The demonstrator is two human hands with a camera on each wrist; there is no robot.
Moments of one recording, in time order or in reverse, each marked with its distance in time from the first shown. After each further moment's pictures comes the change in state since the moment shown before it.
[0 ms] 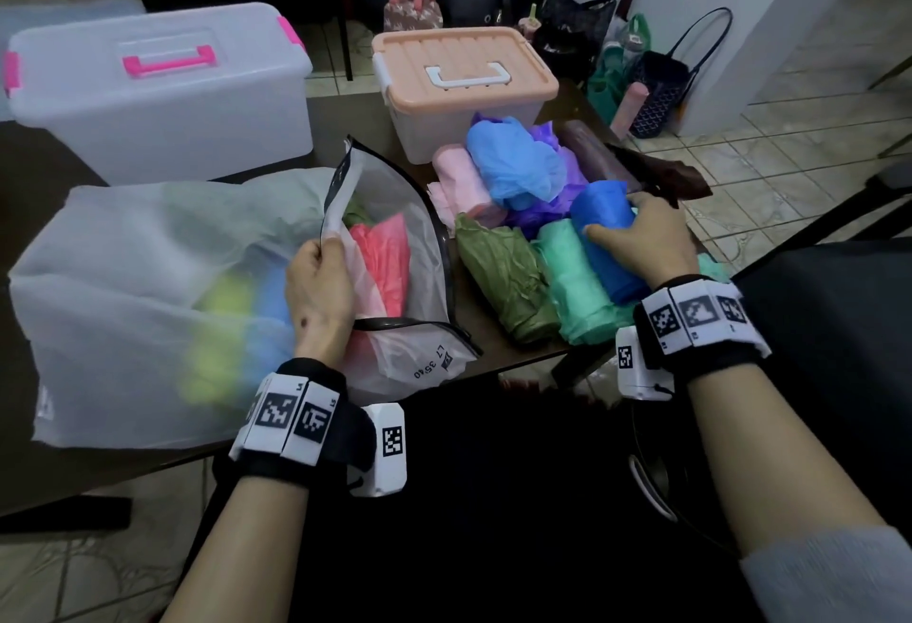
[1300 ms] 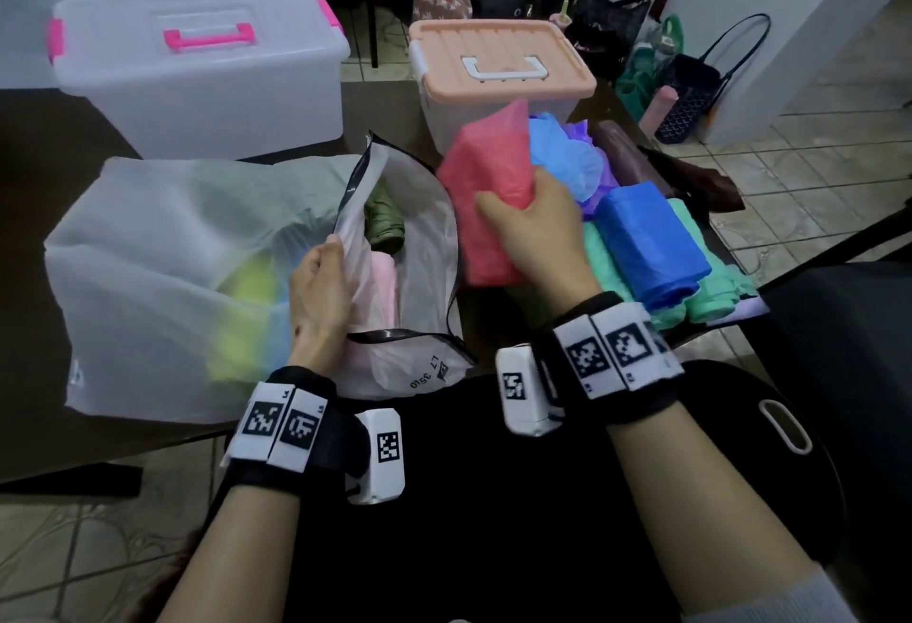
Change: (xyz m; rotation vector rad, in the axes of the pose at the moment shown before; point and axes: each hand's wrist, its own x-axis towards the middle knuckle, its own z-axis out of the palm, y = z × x) left_hand 0.002 -0.021 -0.021 -0.238 -0.027 -0.093; right_hand -0.073 -0.122 0.032 0.506 -0.111 -0.189
